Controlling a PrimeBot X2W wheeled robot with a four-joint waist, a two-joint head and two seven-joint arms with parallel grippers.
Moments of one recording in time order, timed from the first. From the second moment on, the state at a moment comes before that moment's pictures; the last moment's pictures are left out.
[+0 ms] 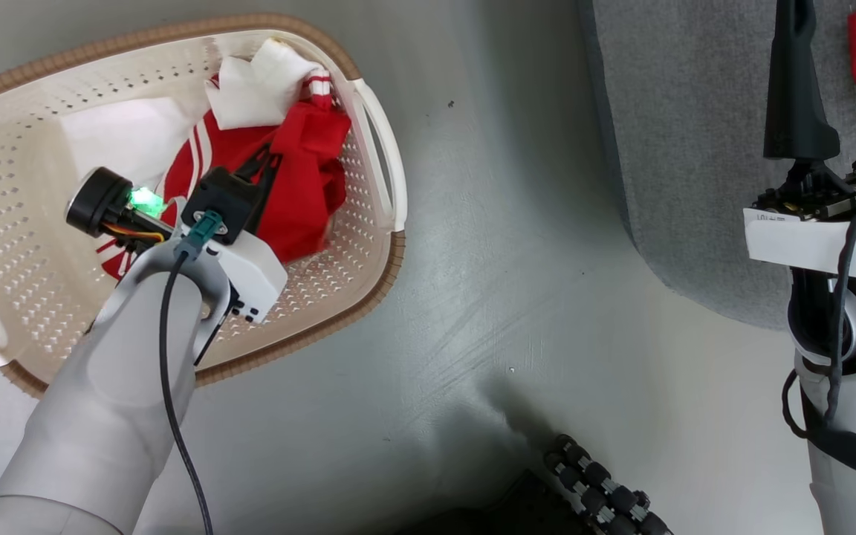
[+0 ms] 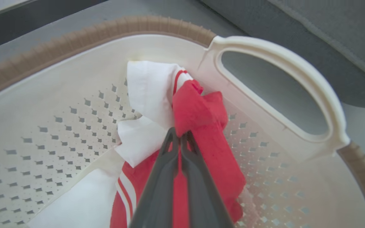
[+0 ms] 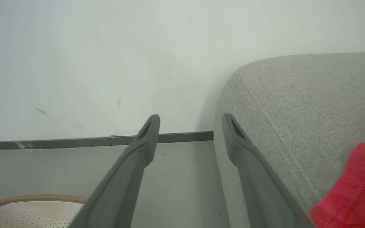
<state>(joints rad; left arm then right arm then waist) -0.85 0.13 -0.49 0.75 -0.08 -0.06 -0.24 -0.52 -0.04 -0.02 -0.20 0.24 0.12 -0.26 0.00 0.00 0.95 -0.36</state>
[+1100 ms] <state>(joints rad) -0.64 0.12 -0.47 0.35 -0.13 -0.07 -0.25 -0.53 -0.04 -0.10 -0.13 0.12 0.12 -0.26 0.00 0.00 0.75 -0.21</state>
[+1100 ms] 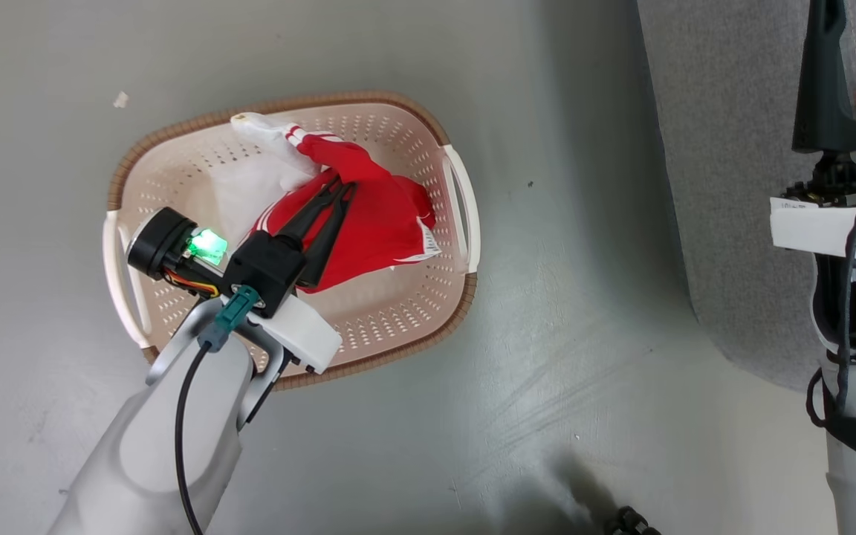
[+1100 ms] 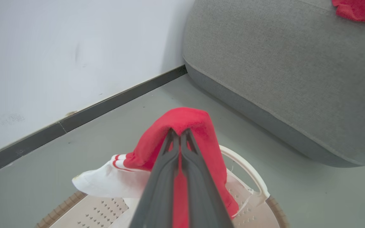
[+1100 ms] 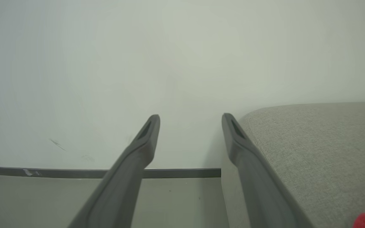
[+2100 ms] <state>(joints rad) -0.47 0.11 -0.48 0.29 -0.15 -0.07 -0.25 -0.34 -0.04 -0.15 -0.09 0.09 0.12 -0.26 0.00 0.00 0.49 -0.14</state>
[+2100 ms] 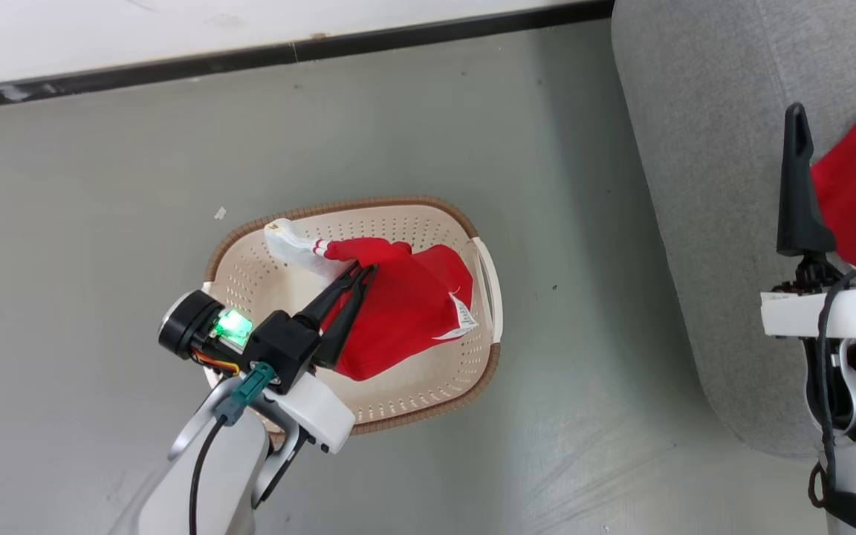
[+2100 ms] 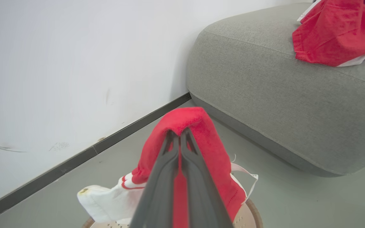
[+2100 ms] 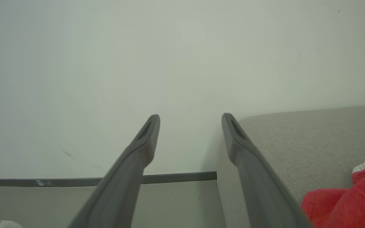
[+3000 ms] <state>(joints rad) -0.43 0.11 -0.44 0.29 -0.17 -0.05 -0.25 -0.25 -0.04 -0.16 -0.10 0.09 0.12 -0.26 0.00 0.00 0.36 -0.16</state>
